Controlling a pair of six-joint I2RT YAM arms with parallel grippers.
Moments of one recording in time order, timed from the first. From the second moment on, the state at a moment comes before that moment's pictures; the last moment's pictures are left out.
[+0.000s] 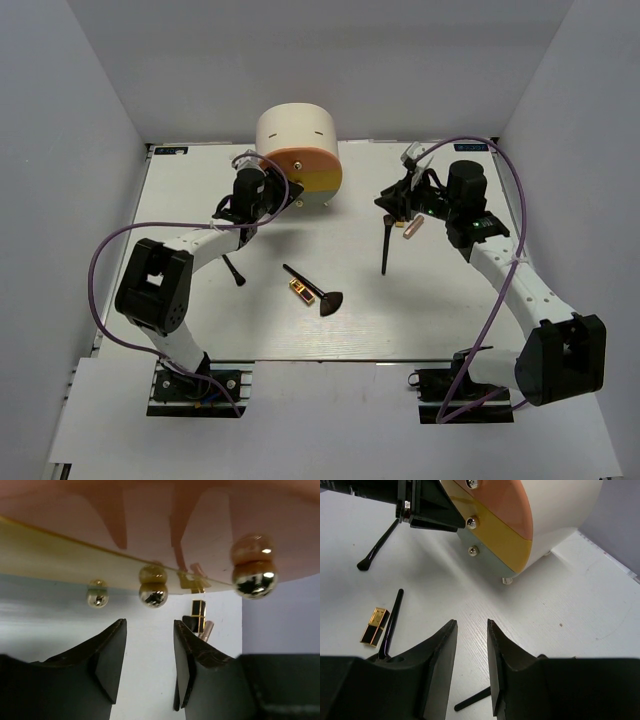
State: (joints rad) left arm -0.39 1.69 1.02 0.30 0.05 -0.90; right arm 0.28 1.25 0.98 0.00 -0.69 -0.20
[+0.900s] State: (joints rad) left arm -0.39 1.82 1.10 0.39 0.01 -0.96; right arm 0.26 1.24 0.95 0.01 -0.69 -0.20
